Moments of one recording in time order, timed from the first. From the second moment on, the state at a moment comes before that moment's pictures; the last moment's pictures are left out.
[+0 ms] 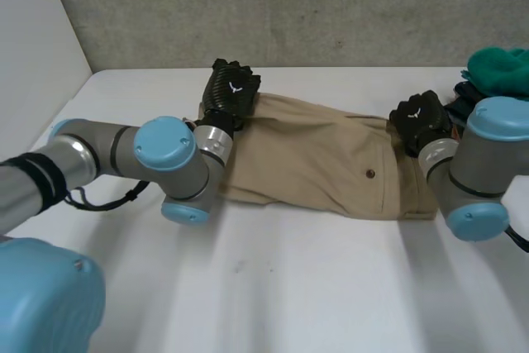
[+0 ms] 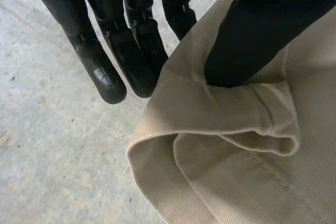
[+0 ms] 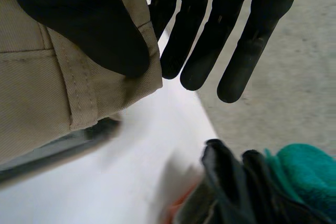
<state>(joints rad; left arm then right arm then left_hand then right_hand) 4.14 -2.57 -0.90 3.72 -1.55 3.79 1.83 -0.83 1.27 -0.33 1.51 2.33 1.15 1.20 1.19 1.20 0.98 1.09 1.17 1.20 1.20 1.03</state>
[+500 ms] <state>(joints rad) 4.17 -2.49 -0.89 3.70 -1.59 3.73 1.81 -0.92 1.25 -0.34 1.51 2.49 0.19 0.21 0.21 0.20 0.05 0.23 0.22 0.22 0.22 0.05</state>
